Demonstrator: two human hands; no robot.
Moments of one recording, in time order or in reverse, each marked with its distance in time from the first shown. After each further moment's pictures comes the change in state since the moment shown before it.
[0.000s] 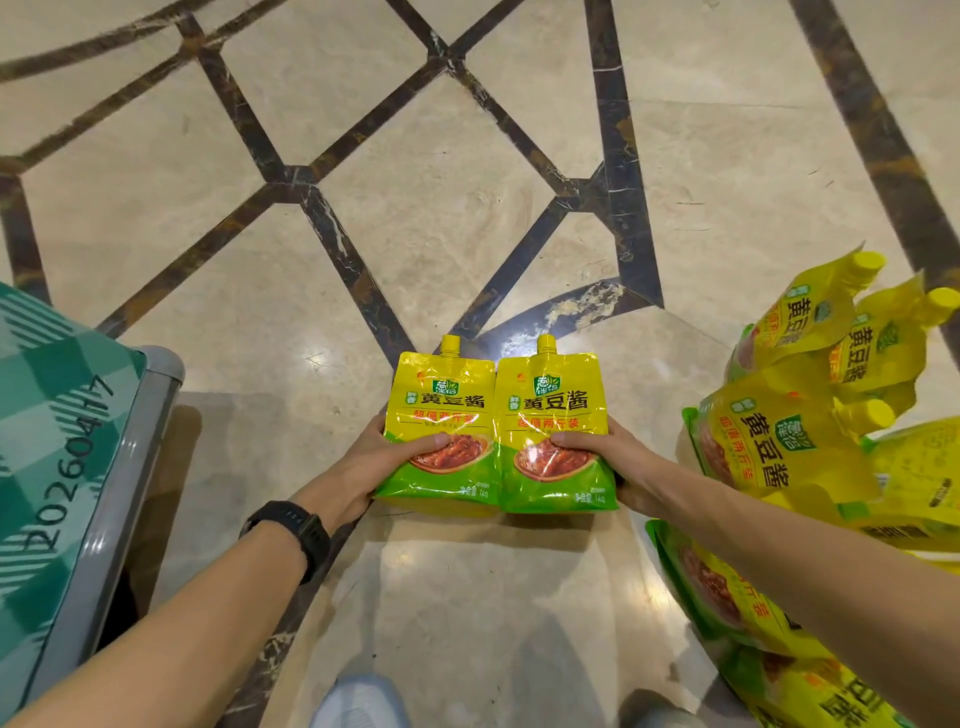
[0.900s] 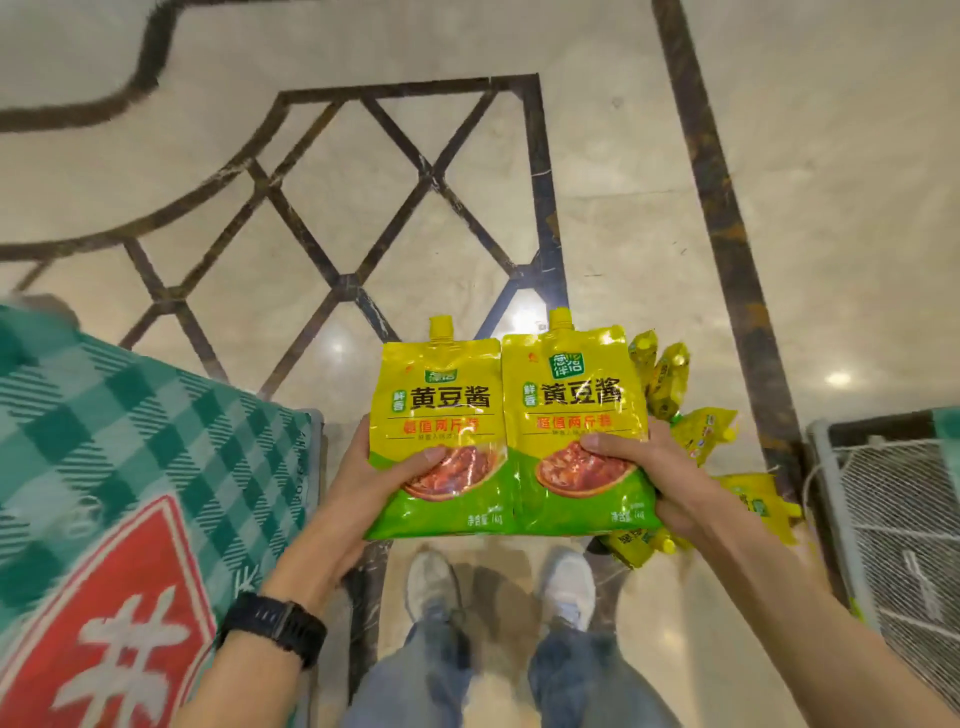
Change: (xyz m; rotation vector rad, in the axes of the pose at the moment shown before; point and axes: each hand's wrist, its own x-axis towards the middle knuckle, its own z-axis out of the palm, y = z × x) left_hand -0.419 0.297 0.055 -0.045 0.060 0.127; right_hand -0.431 -0.268 0.063 0.172 0.036 -0.064
